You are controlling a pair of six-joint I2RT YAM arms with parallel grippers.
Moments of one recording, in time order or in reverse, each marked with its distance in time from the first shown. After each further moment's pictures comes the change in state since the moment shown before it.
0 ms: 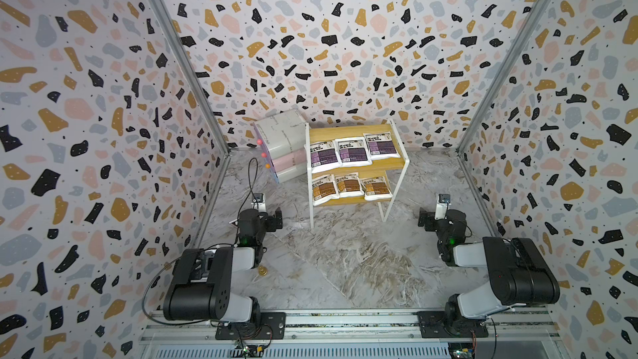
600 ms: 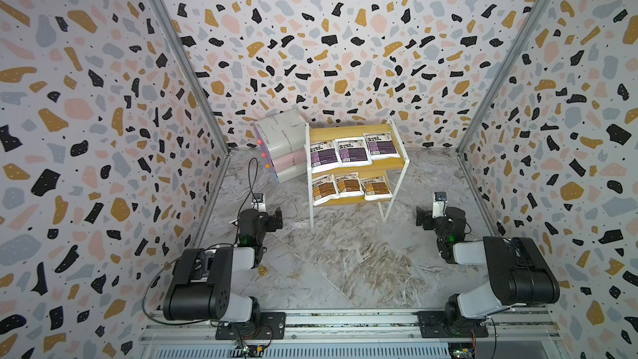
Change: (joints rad) left arm 0.000 0.000 0.000 0.000 0.000 0.000; right arm 0.006 0.000 0.027 -0.029 -0.068 -0.038
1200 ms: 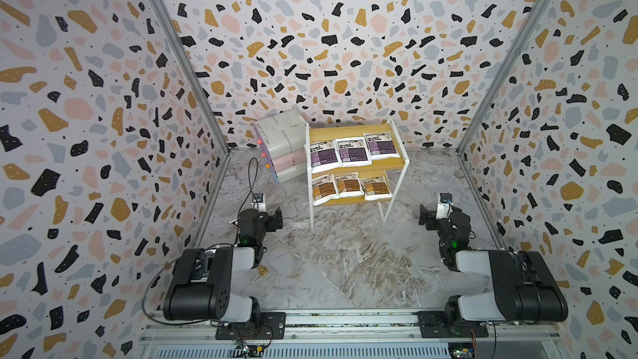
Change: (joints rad) left arm 0.000 0.000 0.000 0.000 0.000 0.000; right arm 0.000 -0.045 -0.071 0.118 0.051 0.008
